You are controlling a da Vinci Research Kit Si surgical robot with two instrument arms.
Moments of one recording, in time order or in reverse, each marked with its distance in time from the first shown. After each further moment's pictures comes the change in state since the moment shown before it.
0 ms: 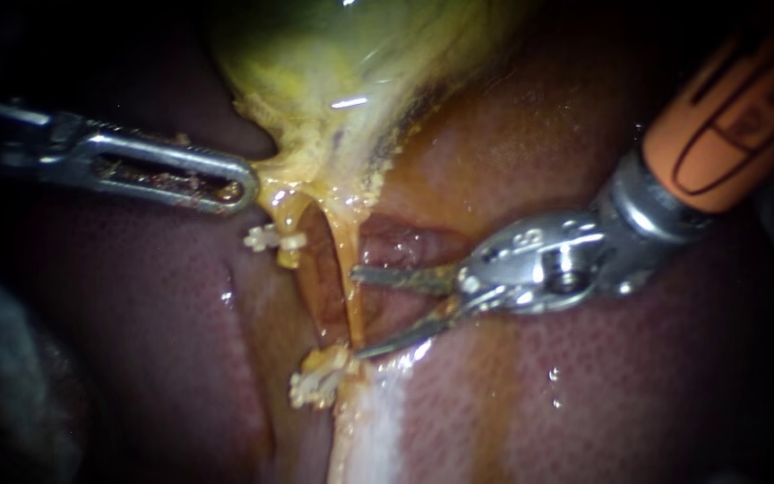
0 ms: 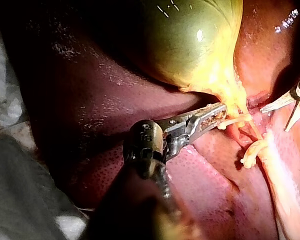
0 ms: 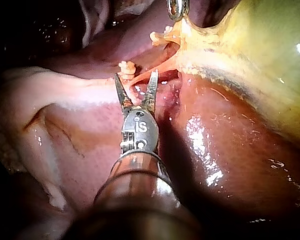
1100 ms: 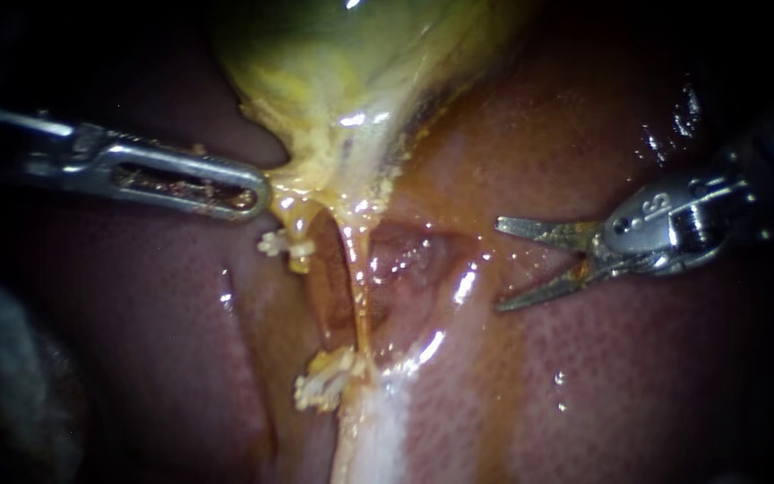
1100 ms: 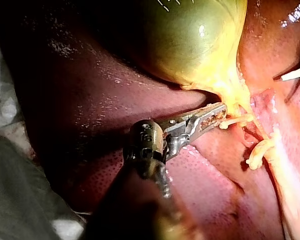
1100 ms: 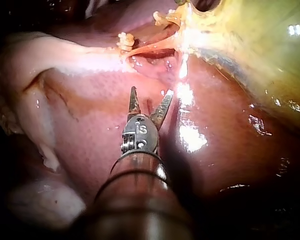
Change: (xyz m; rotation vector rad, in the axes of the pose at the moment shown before) right arm -0.004 0.002 -0.007 -0.129 -0.265 -0.125; left arm -0.002 -0.003 0.003 0.011 0.009 0.016
